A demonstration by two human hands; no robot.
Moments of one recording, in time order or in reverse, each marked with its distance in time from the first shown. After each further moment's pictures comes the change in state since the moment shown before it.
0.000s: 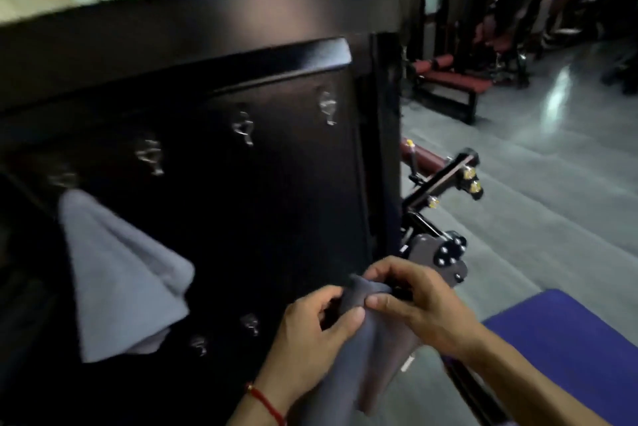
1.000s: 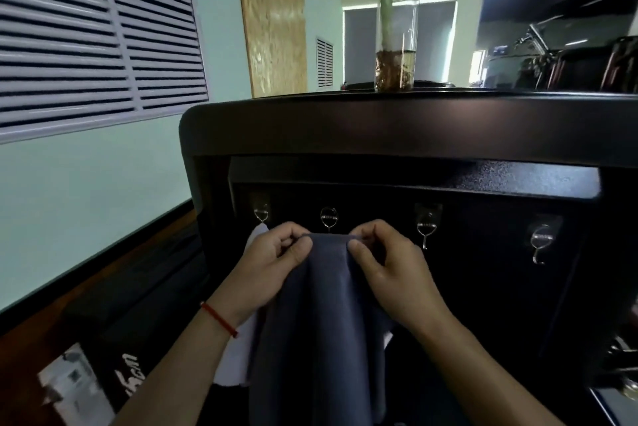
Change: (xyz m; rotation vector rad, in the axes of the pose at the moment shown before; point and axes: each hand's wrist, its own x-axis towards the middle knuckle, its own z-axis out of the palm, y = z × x) left_hand 0.047 0.029 -0.238 0.018 0.584 0.030; right_hand 0.237 -0.126 0.115 0.000 -0.113 -0.335
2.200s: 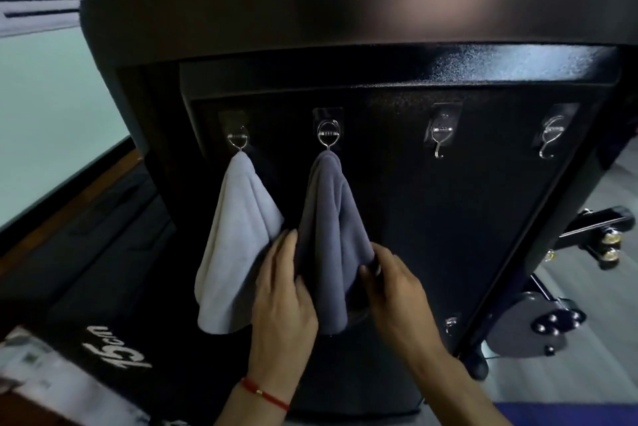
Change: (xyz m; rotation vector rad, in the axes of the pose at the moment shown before) left_hand -0.097 -0.109 0.059 0.444 0.346 0.189; right_hand -0.125 0.080 0.080 -0.319 0.084 0.336
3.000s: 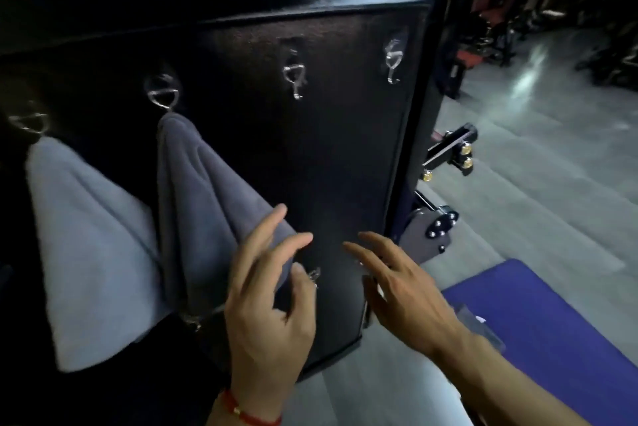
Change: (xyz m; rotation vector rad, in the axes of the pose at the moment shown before) left_hand -0.035 0.085 0.020 -0.417 -0.148 0.259; right_hand -0.099 0.069 -0.084 -0.580 -0.036 -0.022
